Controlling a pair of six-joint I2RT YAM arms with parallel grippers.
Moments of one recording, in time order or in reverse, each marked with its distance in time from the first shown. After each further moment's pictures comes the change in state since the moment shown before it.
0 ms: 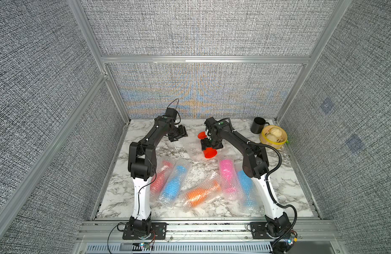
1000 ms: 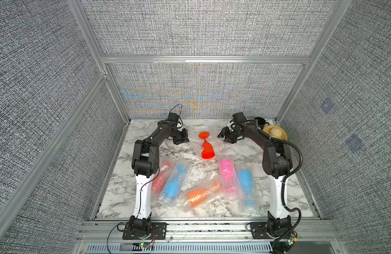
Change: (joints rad) left arm -0.002 0.098 -0.029 0.103 0.217 -0.011; right arm -0.283 -0.253 -0.397 0.460 -0.280 0.289
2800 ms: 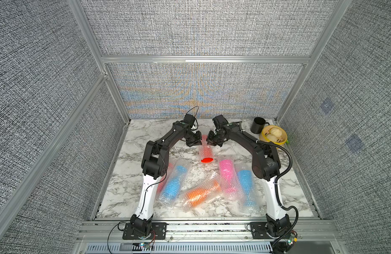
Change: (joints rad) left arm -0.162 0.049 0.090 -0.028 -0.043 -0.084; right arm 0.199 0.071 0.101 -0.095 0.113 0.206
